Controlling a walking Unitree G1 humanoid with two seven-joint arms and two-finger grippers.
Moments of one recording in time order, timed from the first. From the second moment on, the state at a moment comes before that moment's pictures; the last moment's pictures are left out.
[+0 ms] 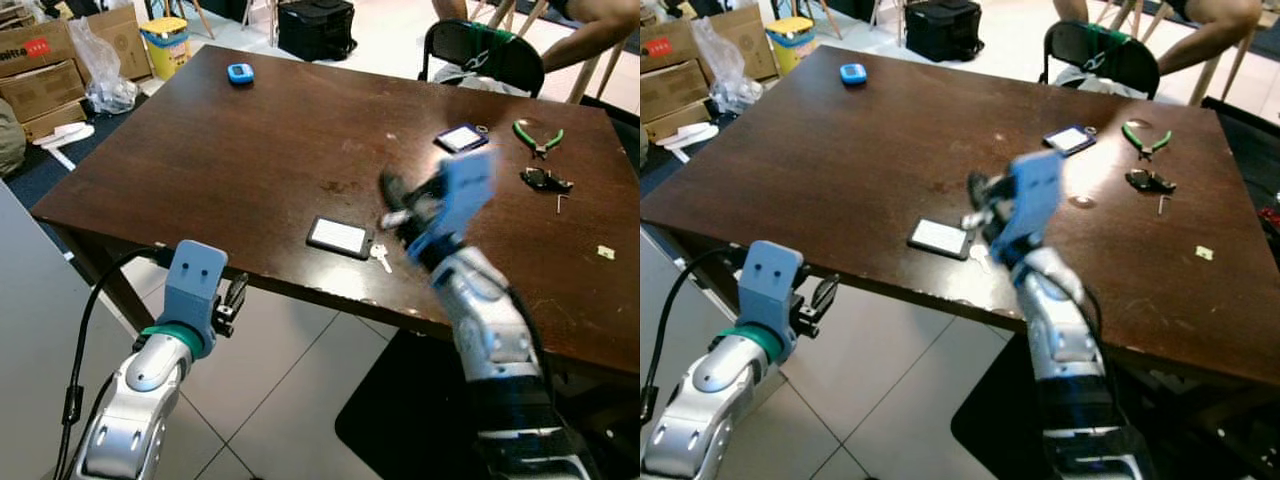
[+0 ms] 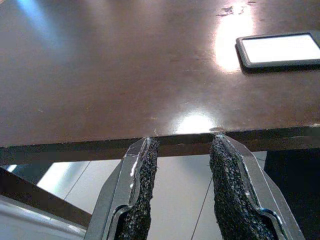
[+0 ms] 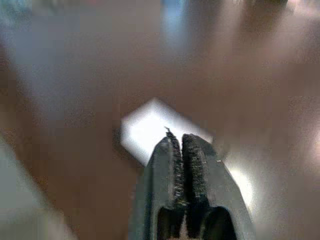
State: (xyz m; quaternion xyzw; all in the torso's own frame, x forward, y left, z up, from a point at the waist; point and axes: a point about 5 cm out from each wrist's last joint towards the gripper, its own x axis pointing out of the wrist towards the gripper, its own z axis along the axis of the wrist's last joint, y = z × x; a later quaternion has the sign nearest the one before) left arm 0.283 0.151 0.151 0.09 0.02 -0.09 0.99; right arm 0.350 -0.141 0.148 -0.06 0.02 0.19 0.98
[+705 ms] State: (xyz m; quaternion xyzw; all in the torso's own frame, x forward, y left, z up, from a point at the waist) left arm 0.285 0.150 0.154 0.09 0.03 -0.09 0.99; right arm 0.387 -0.142 0.166 -0.08 0.04 0.19 0.98
